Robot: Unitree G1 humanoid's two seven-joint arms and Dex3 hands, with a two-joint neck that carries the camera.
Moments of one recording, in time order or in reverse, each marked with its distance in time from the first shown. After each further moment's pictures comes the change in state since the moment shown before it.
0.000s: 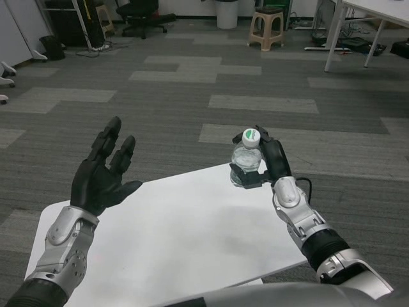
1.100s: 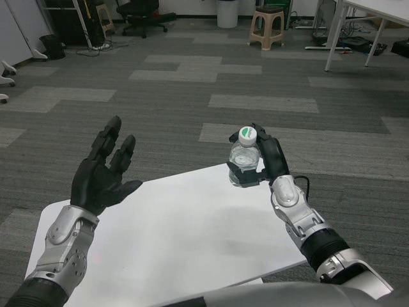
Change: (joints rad) left arm 0.000 0.000 0.000 0.000 0.000 0.000 0.000; right arm 0.004 -0.002 0.017 -0.030 0.010 0.000 0.000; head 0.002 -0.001
